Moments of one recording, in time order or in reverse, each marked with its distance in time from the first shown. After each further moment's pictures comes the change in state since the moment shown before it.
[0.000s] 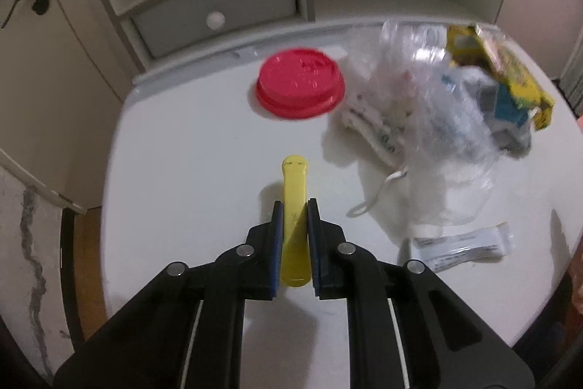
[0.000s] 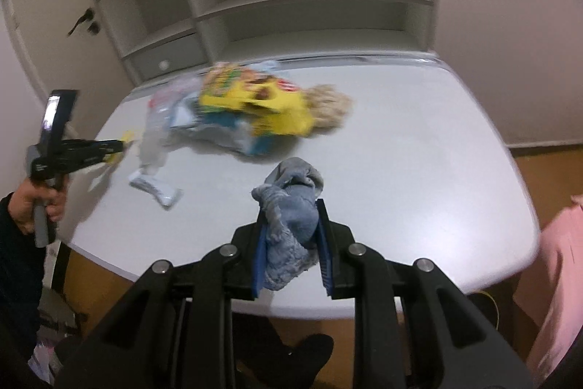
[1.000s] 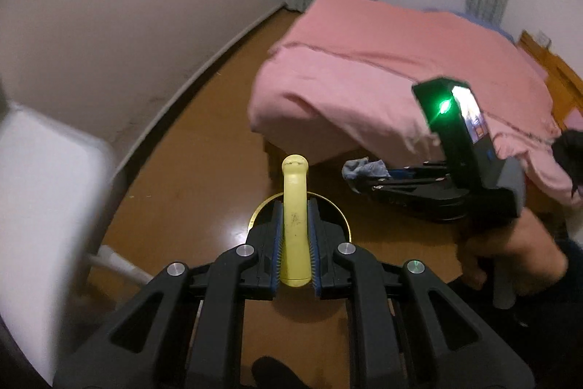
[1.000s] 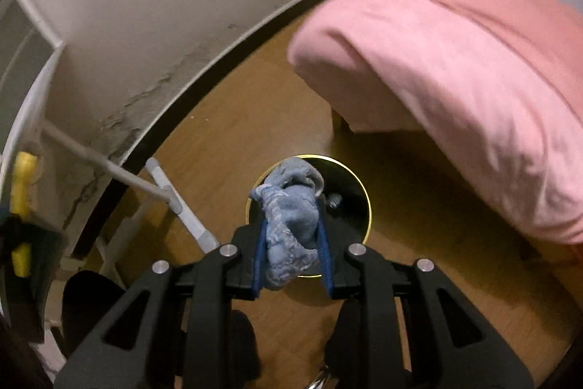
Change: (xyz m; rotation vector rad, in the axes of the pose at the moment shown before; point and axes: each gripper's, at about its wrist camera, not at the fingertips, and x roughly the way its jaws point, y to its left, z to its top) left arm -0.051 -0.614 -0.102 0.829 -0.113 -0.766; right arm -0.057 -0.389 -0.276 0.791 0.096 -0.451
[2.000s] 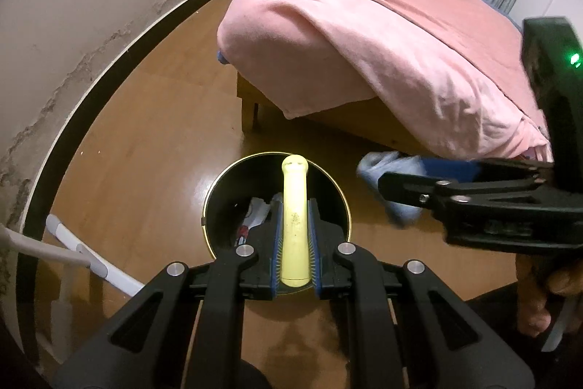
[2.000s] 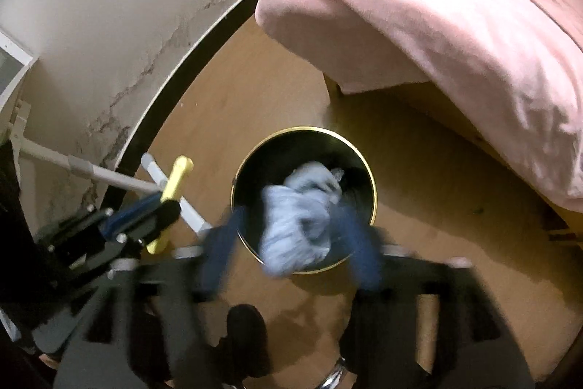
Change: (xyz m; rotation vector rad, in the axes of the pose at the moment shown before) left arm 0.167 0.011 -0.022 -0.090 0.174 -0.090; right arm 0.064 -0.036 -0.005 0.097 0.083 0.043
